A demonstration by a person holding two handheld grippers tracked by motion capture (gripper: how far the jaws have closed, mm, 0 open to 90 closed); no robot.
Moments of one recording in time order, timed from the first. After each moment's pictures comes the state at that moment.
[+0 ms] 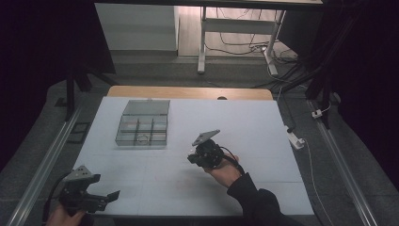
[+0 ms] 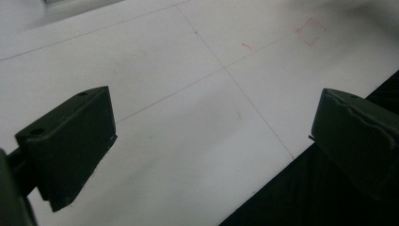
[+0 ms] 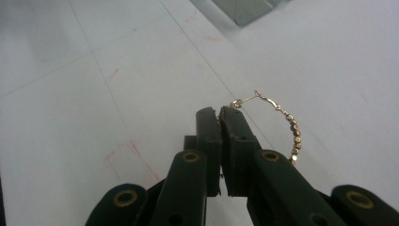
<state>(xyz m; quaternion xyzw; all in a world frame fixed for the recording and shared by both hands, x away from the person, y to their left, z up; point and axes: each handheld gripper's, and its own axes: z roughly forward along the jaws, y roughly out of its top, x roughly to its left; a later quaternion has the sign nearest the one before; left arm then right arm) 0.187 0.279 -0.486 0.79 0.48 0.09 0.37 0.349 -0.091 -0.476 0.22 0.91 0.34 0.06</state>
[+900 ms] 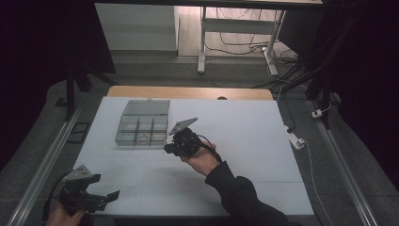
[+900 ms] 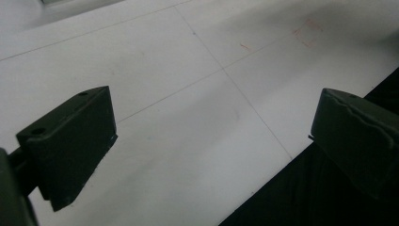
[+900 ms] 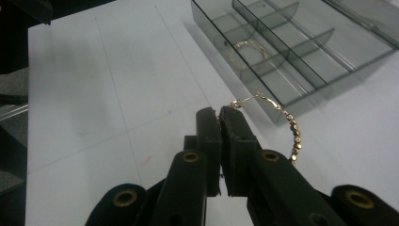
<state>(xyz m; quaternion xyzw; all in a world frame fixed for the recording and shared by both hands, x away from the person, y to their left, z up) 0.188 0.280 -0.486 0.79 0.48 0.08 0.37 0.366 -0.022 -0.456 0.17 0.90 0.39 0.04</state>
